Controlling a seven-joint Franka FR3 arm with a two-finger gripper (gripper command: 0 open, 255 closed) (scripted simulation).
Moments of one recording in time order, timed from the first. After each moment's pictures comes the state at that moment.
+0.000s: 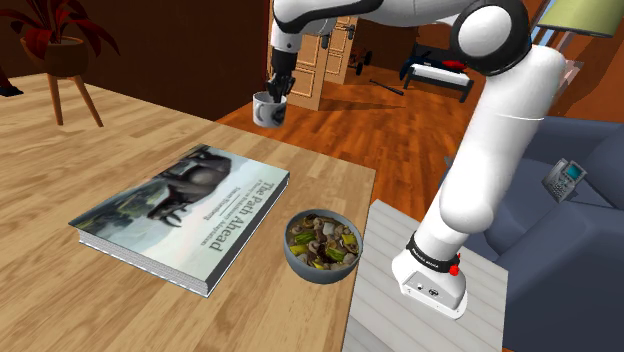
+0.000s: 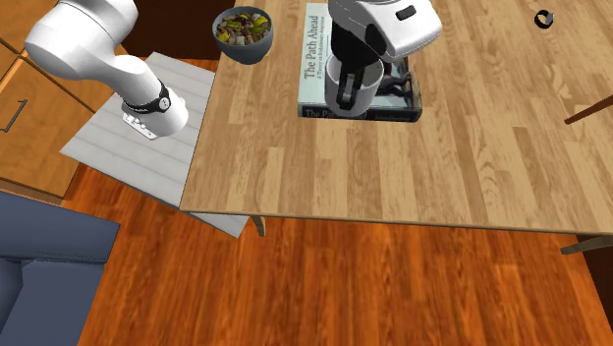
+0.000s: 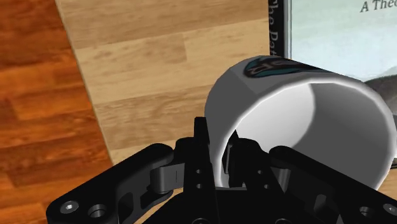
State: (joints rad) arm 0.08 0.11 -0.05 -1.74 0.06 1.86 -0.15
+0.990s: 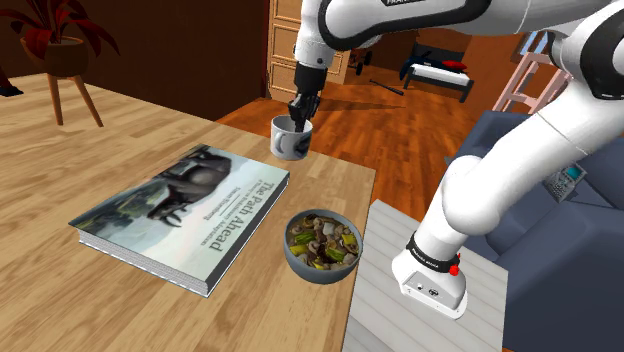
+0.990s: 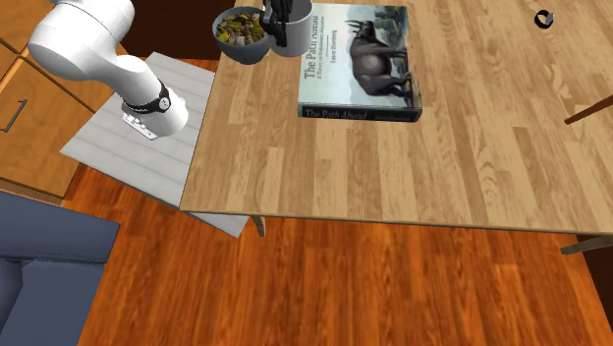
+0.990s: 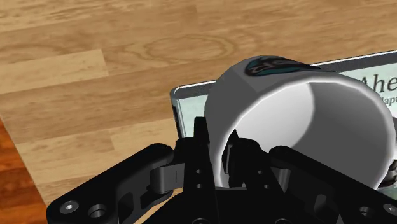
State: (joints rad) arm 0.18 -0.39 0.07 -2.27 0.08 1.90 0.07
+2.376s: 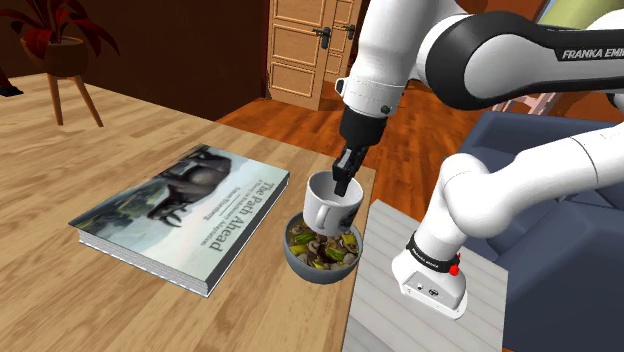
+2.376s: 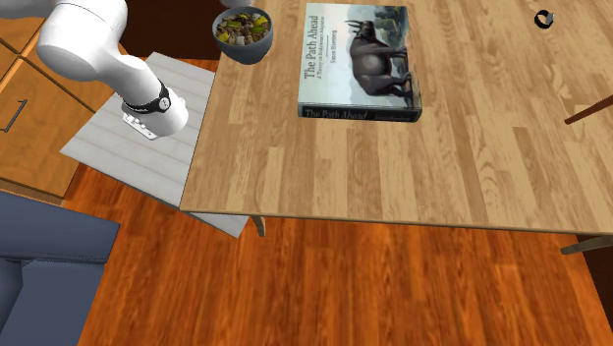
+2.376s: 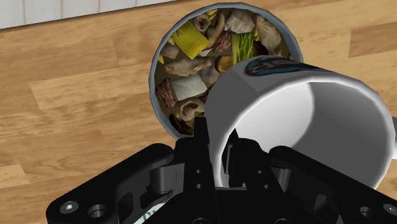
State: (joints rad) arm 0.39 -0.86 0.34 -2.60 0.29 1.79 0.40
